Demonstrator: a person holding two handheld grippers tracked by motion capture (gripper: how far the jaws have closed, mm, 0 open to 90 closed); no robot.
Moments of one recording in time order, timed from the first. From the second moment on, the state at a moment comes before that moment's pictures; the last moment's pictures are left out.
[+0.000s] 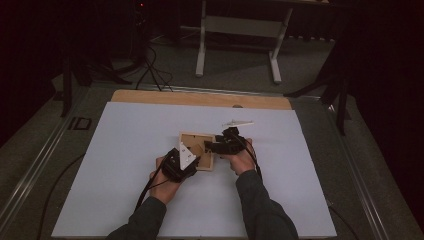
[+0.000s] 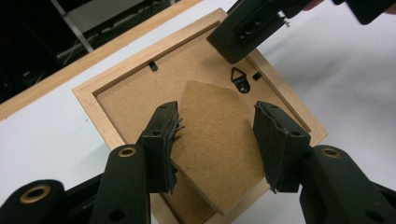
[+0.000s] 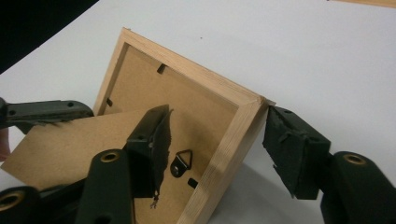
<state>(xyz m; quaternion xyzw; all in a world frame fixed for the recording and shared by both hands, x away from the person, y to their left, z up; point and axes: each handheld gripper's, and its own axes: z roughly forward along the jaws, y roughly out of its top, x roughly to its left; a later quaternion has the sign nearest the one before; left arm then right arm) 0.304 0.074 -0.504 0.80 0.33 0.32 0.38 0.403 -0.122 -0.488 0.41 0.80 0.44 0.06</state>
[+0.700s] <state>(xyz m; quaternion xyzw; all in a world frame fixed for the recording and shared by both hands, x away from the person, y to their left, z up) 0.299 0.081 -0.507 0.81 0.31 0.32 0.39 0.405 -0.127 -0.490 0.41 0.79 0.45 0.05</state>
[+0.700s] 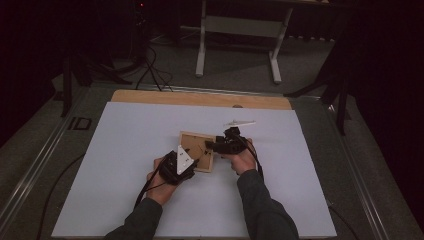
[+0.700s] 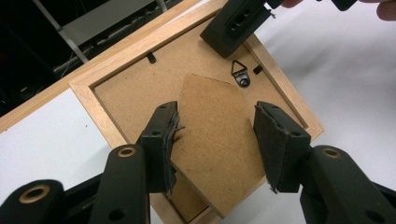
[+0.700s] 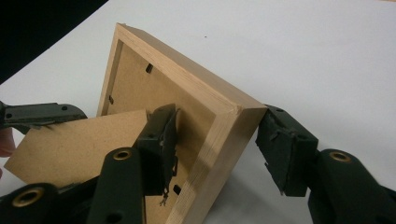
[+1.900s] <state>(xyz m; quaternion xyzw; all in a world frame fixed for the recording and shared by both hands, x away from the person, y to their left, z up) 0.336 0.109 -0.509 0.79 0.43 0.04 0.44 0.392 -0.126 -0.485 0.37 0.80 0.46 0.08</state>
